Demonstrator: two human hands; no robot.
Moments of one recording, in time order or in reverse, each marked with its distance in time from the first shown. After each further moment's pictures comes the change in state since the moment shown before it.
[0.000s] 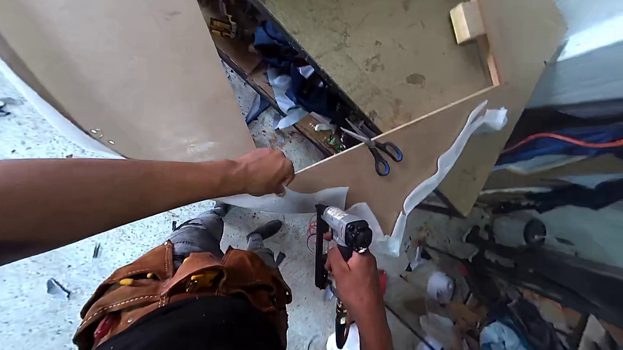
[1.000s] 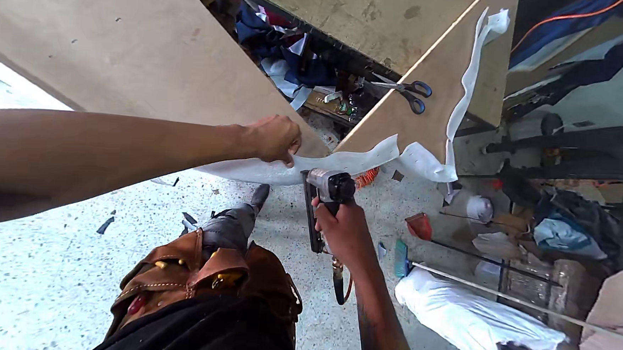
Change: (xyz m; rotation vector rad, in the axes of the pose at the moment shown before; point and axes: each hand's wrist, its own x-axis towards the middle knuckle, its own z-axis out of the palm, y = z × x) left_hand -0.087 -0.095 -0.045 0.167 -0.110 0.194; right_hand -0.073 -0.162 0.168 0.168 0.086 0.080
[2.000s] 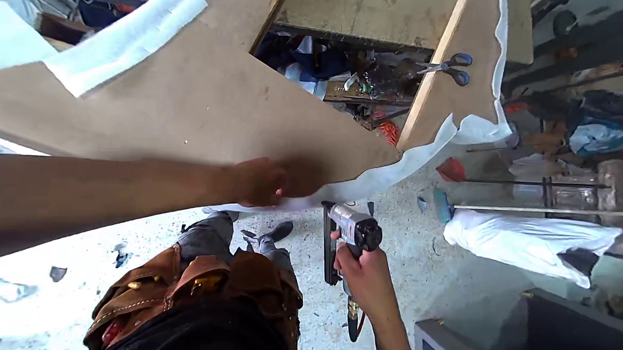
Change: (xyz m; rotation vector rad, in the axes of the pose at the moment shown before) left_hand -0.163 -0.184 -0.061 0.075 -0.340 0.364; right_hand -0.051 -0.184 0.172 0.337 0.215 0.253
